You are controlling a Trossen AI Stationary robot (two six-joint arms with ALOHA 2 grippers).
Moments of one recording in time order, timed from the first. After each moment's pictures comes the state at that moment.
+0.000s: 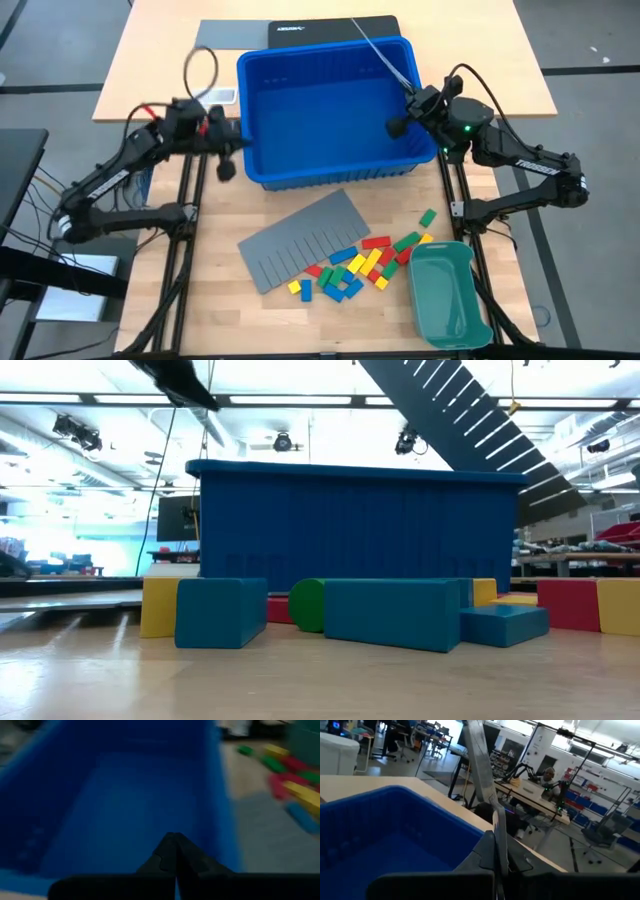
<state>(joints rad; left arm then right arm) 0.62 0.93 1.15 -0.77 0.21 0.38 -0.20 1.08 1.29 -0.20 0.89 -0.37</state>
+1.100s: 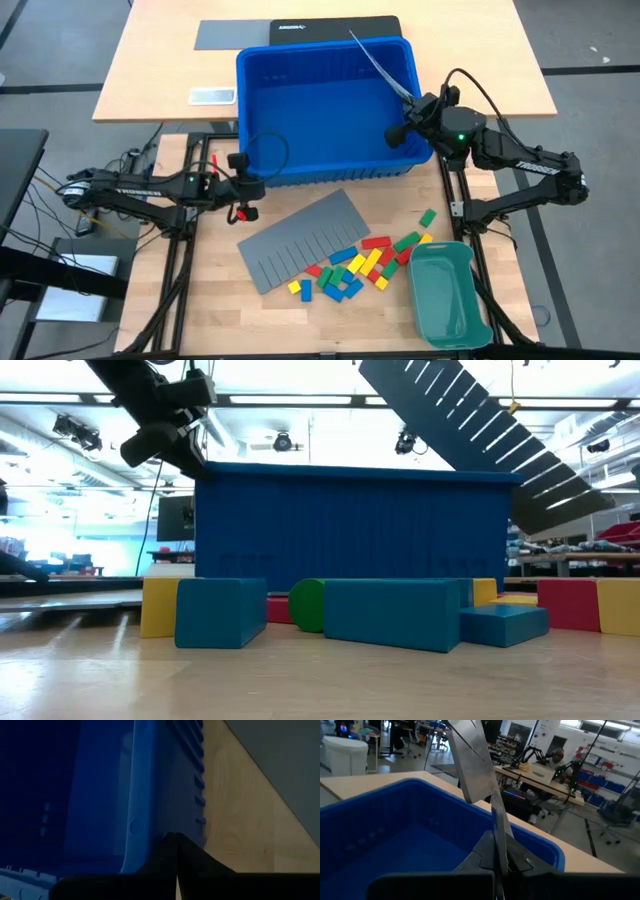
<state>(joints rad) 0.02 1.04 0.82 -0.63 -0.63 0.31 -0.13 1.08 1.29 -0.32 0.94 -0.17</state>
